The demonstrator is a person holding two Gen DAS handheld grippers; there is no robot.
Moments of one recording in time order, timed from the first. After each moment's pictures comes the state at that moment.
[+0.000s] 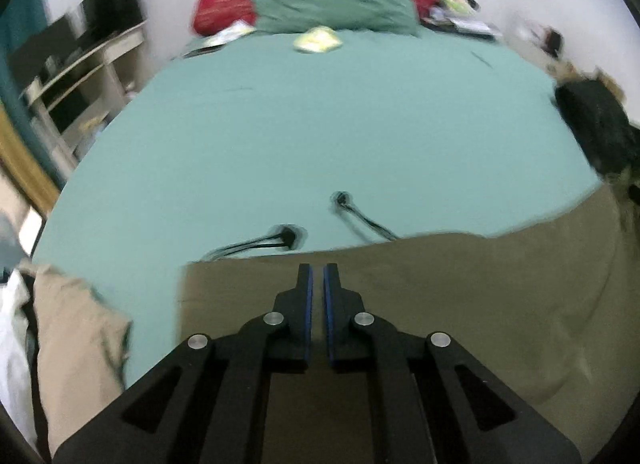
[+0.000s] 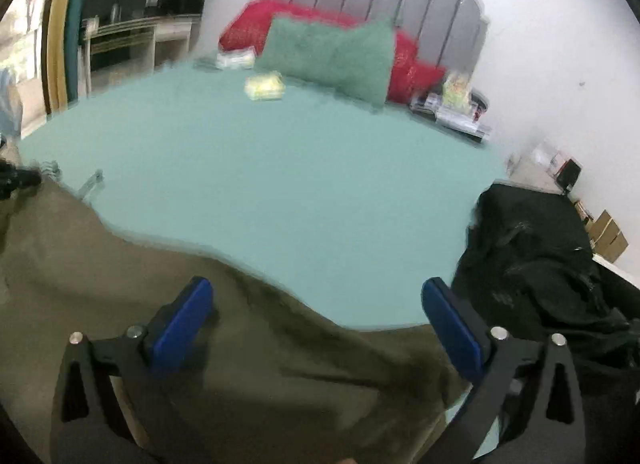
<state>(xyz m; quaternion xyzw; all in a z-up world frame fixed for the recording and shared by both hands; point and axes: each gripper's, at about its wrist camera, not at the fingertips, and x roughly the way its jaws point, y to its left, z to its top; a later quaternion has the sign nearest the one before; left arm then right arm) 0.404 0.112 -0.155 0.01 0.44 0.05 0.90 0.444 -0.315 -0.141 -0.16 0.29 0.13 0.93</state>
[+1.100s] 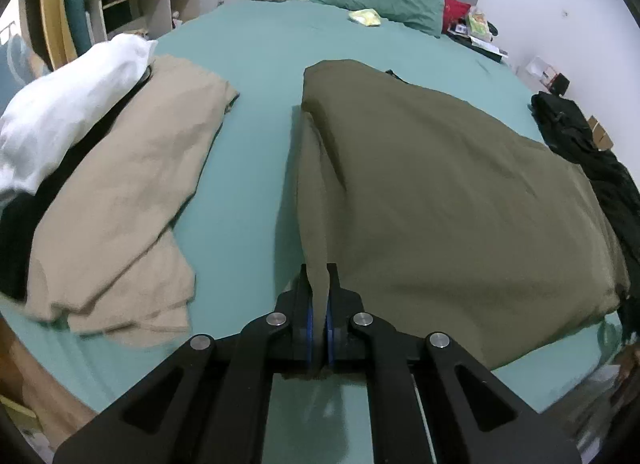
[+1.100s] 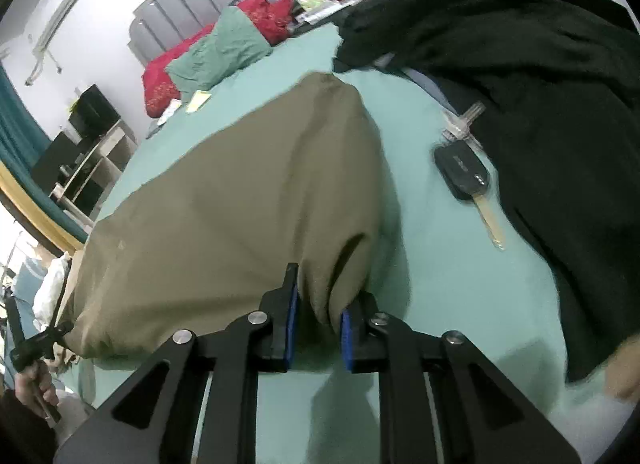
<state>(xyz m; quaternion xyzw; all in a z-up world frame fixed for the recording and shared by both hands) 0.145 0.156 -0.177 -0.11 0.46 0.05 0.88 0.190 -0.450 -0.201 0.21 0.40 0.05 0.89</state>
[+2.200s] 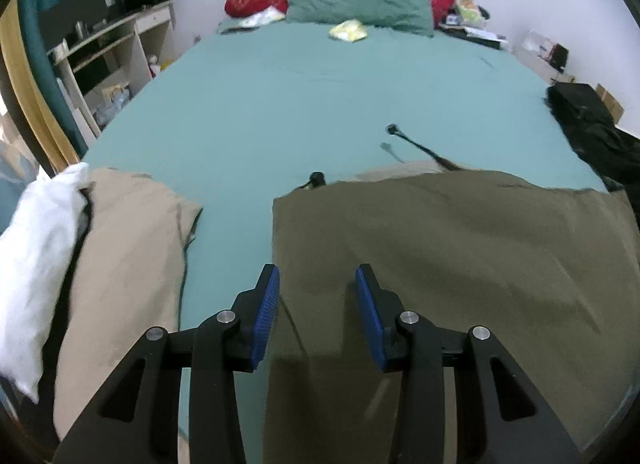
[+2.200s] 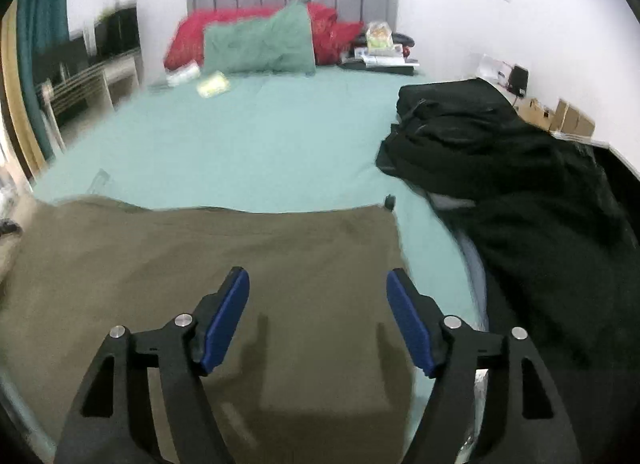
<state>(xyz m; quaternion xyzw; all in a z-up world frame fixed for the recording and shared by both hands) 0.299 0.154 -0.162 -0.02 0.45 0.06 0.89 0.382 -0.405 -0.156 -0.06 0.36 0.05 0.93</state>
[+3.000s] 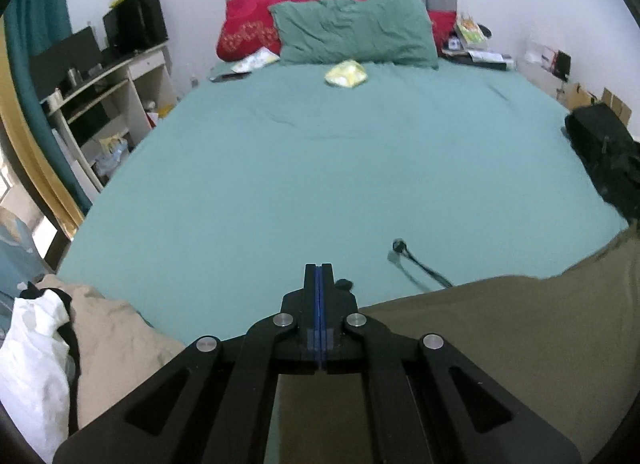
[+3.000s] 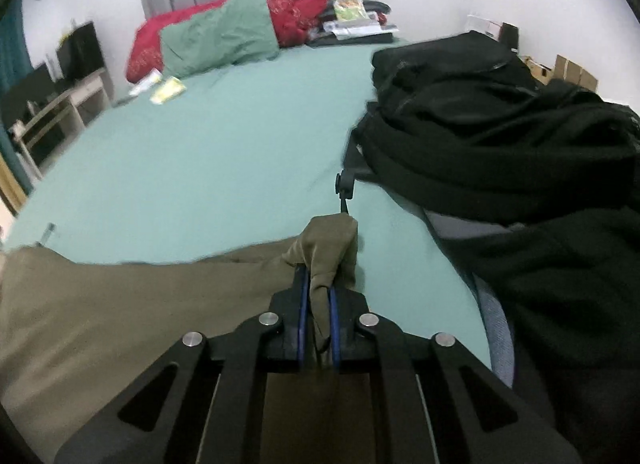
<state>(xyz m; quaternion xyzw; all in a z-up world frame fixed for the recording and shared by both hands) 0.397 0.139 -0.124 0.02 0.39 0.07 0.92 0.485 -0.449 -0.197 0.02 0.40 0.03 0.92</state>
